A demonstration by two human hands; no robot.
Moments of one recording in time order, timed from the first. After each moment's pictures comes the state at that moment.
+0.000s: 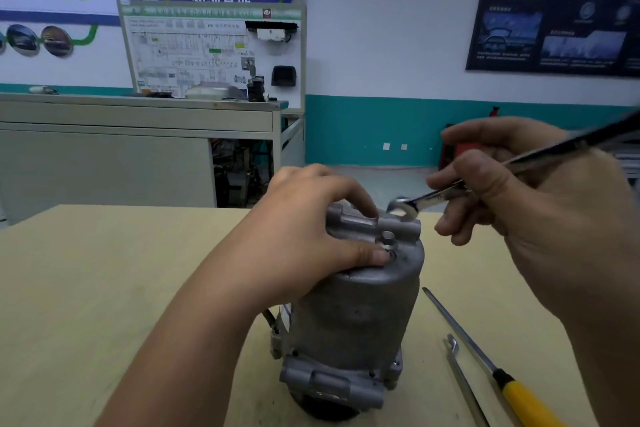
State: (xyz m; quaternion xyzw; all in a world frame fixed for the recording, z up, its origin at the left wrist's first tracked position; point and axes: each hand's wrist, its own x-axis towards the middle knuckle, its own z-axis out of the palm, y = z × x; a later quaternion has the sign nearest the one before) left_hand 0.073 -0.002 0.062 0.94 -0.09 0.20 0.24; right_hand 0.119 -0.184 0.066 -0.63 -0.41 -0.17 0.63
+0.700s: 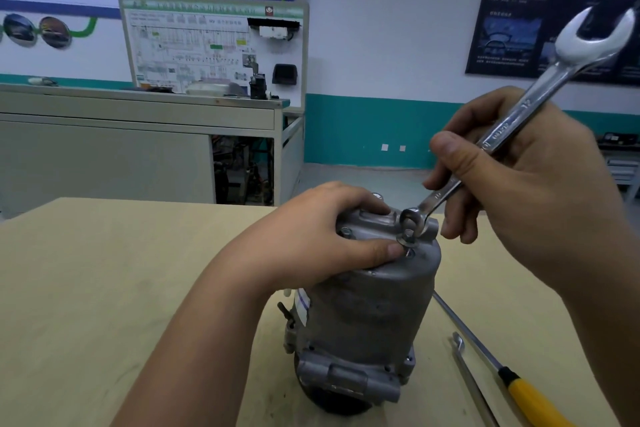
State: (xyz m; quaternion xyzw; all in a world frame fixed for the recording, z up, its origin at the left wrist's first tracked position) left_hand 0.084 0.014 0.053 0.93 -0.13 0.14 0.33; right_hand 0.108 -0.162 0.085 -0.70 -0.40 -0.22 0.55
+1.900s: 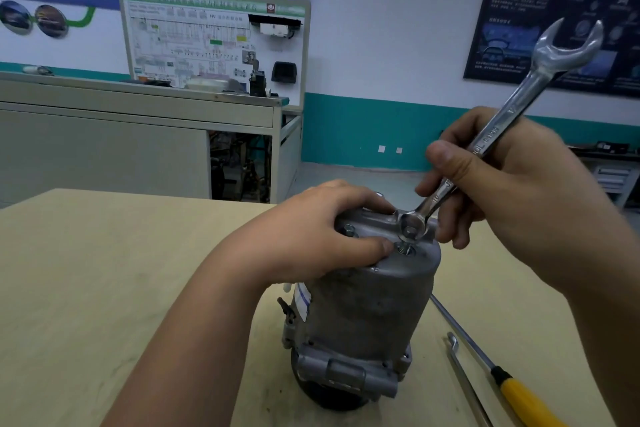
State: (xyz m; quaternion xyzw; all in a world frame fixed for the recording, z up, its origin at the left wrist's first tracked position) left_hand 0.082 0.017 0.052 0.92 -0.15 0.12 0.33; right_hand 0.109 -0.161 0.090 -0.75 -0.39 -0.13 0.53
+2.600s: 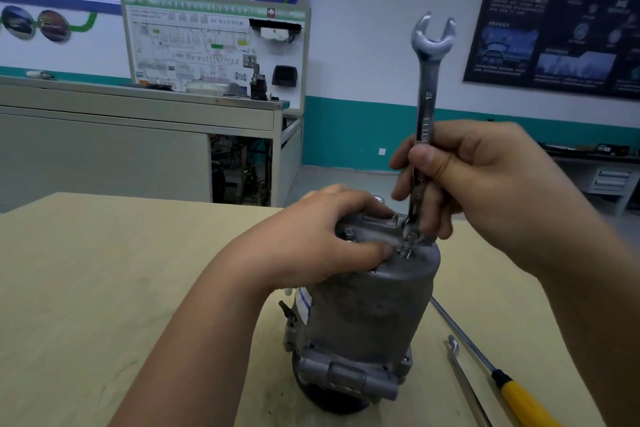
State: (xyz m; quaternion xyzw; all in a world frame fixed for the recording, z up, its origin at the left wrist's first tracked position) left_hand 0.082 0.016 0.050 0.92 -0.14 0.12 0.35; right_hand 0.115 -0.151 0.095 -0.76 -0.41 -0.10 0.50
